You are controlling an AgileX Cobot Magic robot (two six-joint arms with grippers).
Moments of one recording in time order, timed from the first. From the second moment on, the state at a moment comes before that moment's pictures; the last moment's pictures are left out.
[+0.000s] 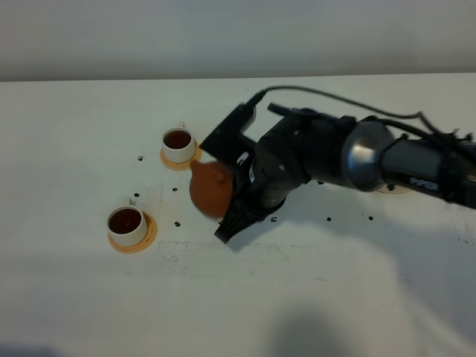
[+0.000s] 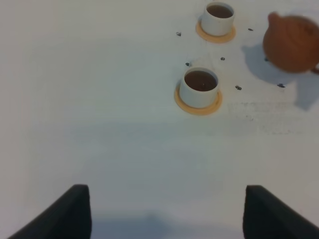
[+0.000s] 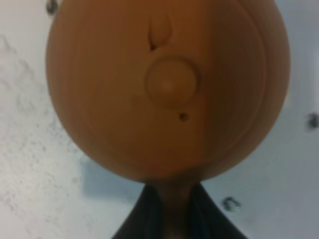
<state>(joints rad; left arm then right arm) -0.04 0.00 -0.51 -0.07 1.06 0.02 0.81 2.01 -1.39 -0.12 0.66 -0.11</state>
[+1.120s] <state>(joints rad) -0.04 0.00 -0.51 -0.07 1.06 0.02 0.39 1.89 -1.39 -0.16 0.85 -0.13</state>
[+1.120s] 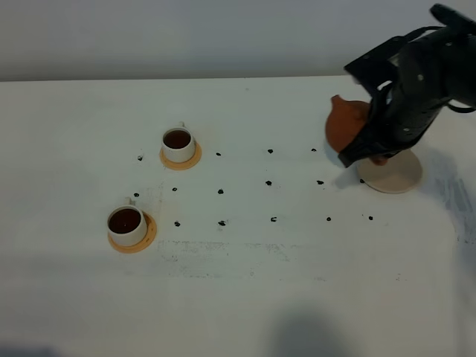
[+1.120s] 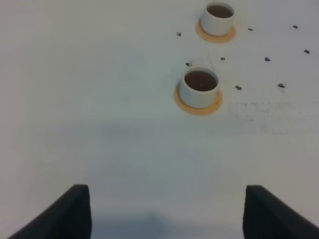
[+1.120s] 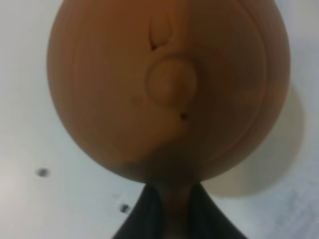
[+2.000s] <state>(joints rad) -0.04 0.00 -0.51 -0.07 1.06 0.02 0.24 1.93 -1.25 -0.11 0.68 -0.15</state>
